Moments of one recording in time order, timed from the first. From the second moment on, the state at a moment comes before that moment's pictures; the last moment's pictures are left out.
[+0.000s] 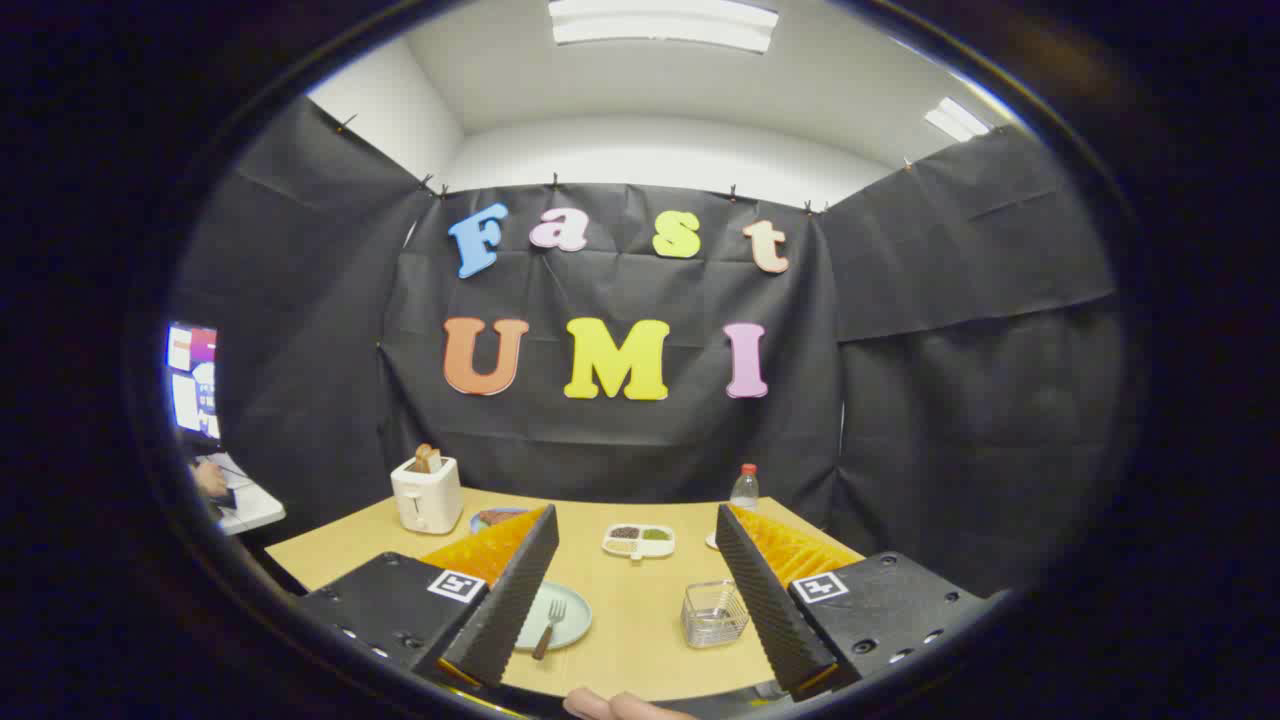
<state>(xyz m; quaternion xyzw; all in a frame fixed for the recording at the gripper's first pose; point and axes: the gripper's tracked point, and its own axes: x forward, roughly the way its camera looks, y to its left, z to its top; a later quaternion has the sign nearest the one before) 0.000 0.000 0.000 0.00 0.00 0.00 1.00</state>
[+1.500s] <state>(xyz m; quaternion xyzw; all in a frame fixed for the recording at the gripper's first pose) 0.117 0.091 -0.092 -0.01 0.18 0.05 0.98</state>
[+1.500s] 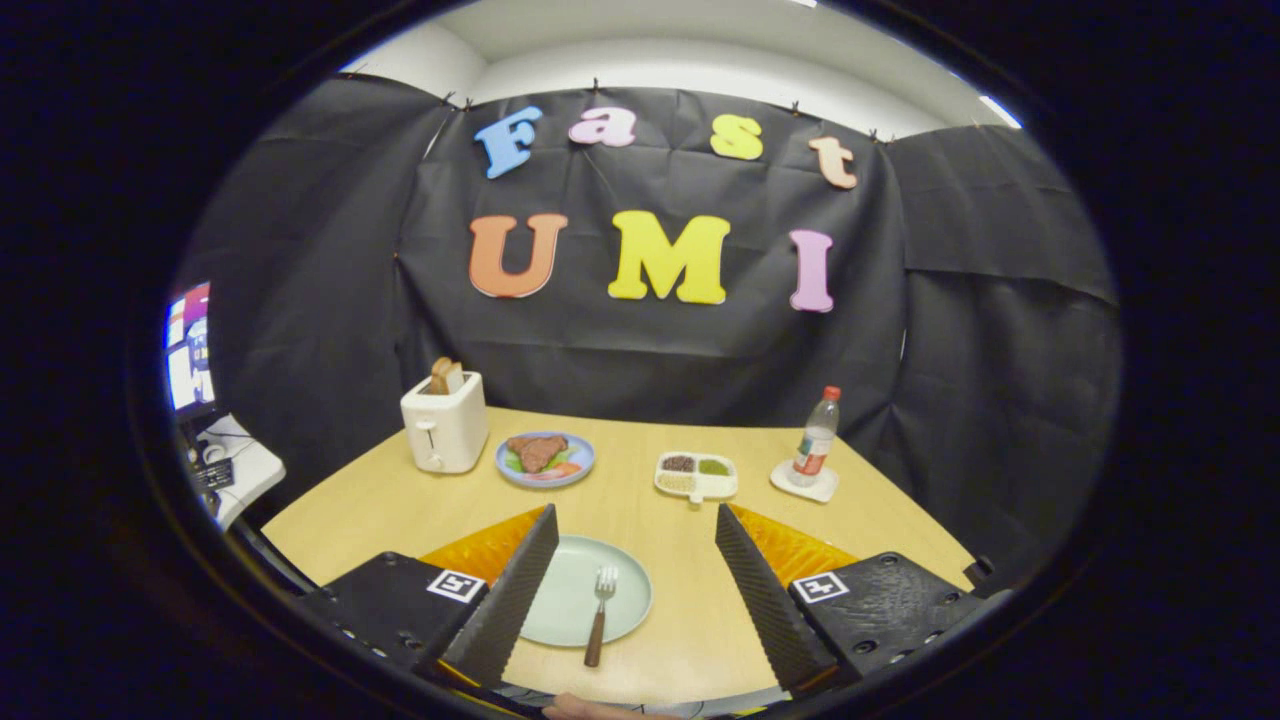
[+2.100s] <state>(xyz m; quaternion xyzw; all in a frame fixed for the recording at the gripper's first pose) 0.155 0.118 -0.231 -0.02 0.42 0.05 0.90</state>
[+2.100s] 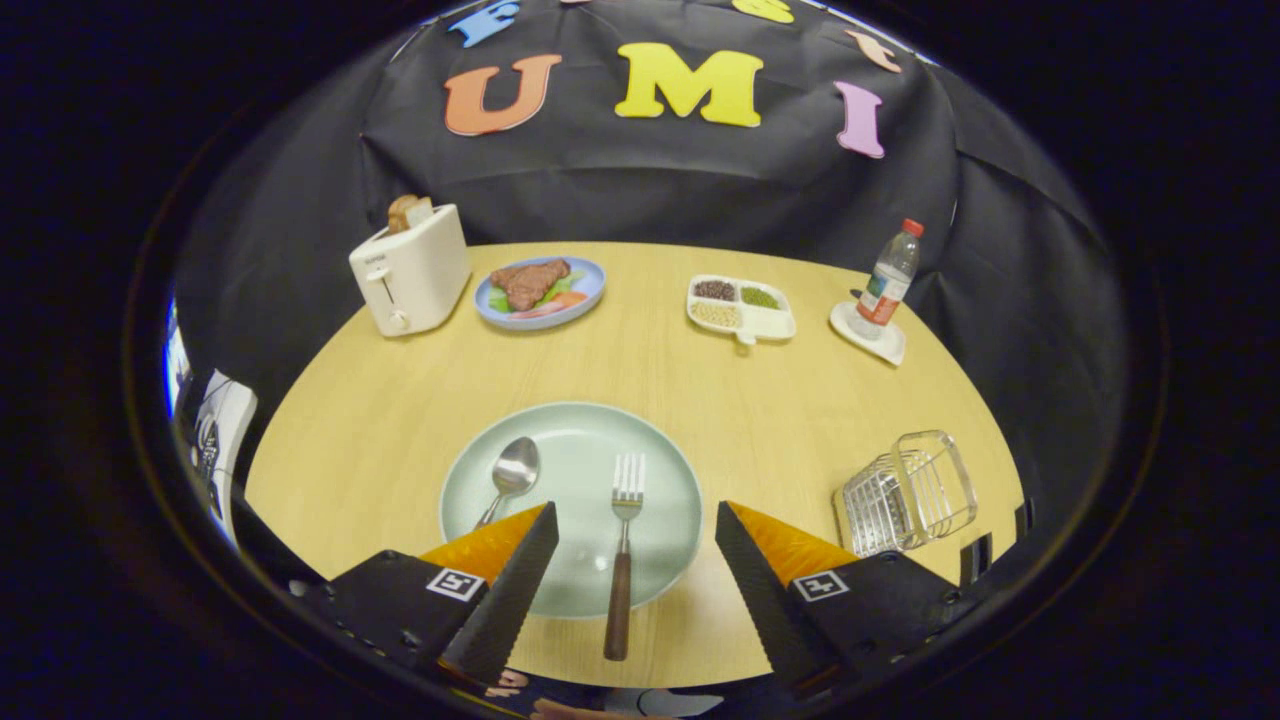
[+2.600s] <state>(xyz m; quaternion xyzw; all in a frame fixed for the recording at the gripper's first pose) 0.153 0.138 -0.274 0.01 0.53 0.07 0.85</state>
